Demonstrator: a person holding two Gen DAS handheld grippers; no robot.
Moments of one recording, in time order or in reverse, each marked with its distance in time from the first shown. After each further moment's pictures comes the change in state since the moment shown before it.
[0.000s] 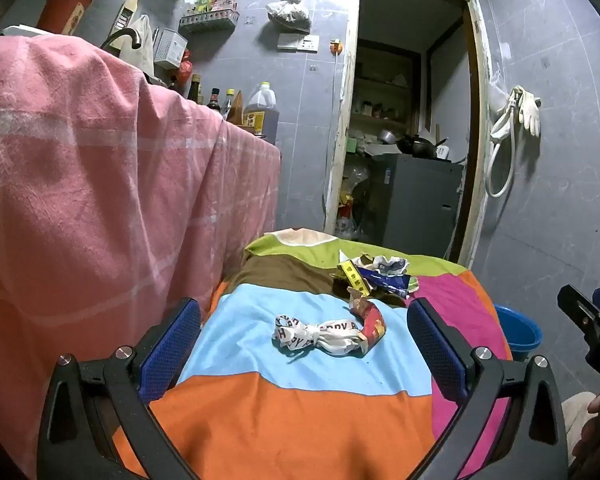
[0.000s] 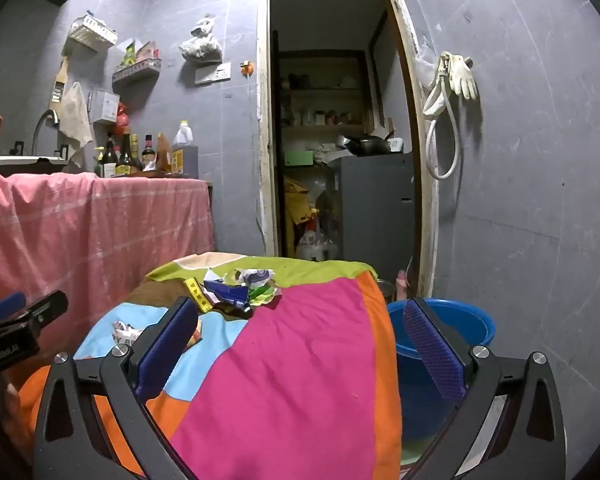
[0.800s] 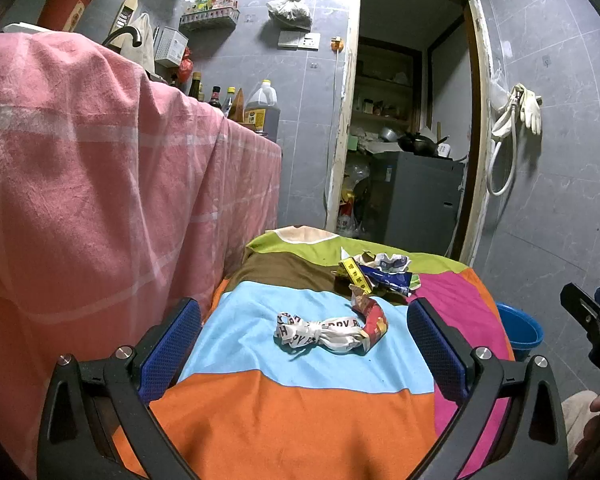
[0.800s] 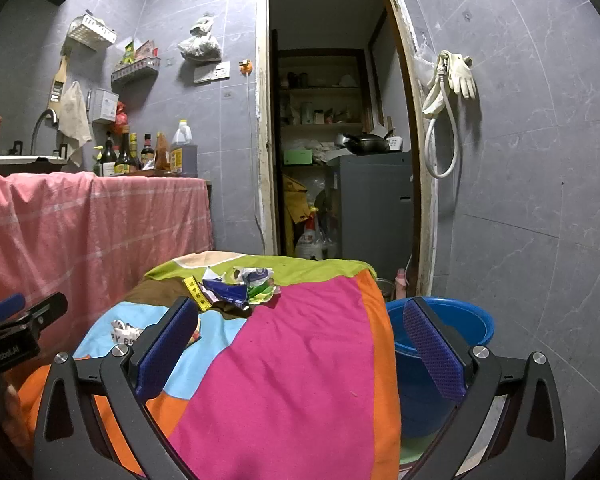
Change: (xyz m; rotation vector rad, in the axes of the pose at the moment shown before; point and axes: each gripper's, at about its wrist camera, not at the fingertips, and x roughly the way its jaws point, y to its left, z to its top) left arm 0.000 -0.001 0.000 -0.002 0.006 -0.001; right arm 0.000 0.000 -0.001 -0.005 0.002 -0.003
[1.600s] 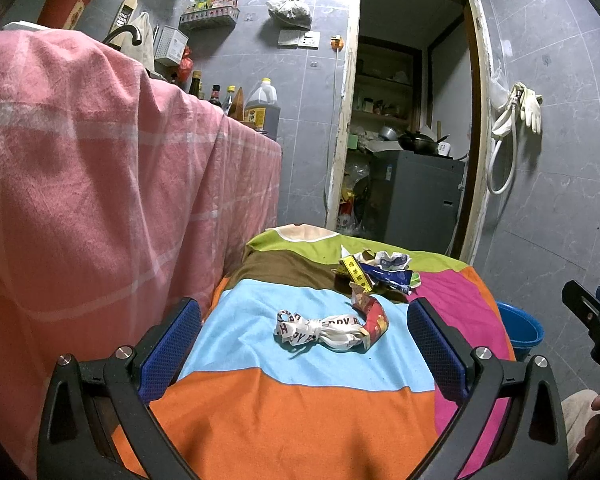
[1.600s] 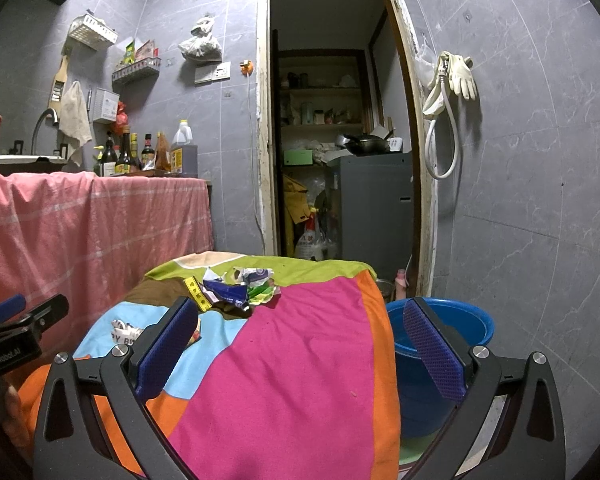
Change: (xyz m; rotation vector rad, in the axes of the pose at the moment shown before) left arm 0.003 0.004 -0.003 0.001 0.003 0.000; right arm 0.000 0.000 0.000 0.000 0.001 -0.001
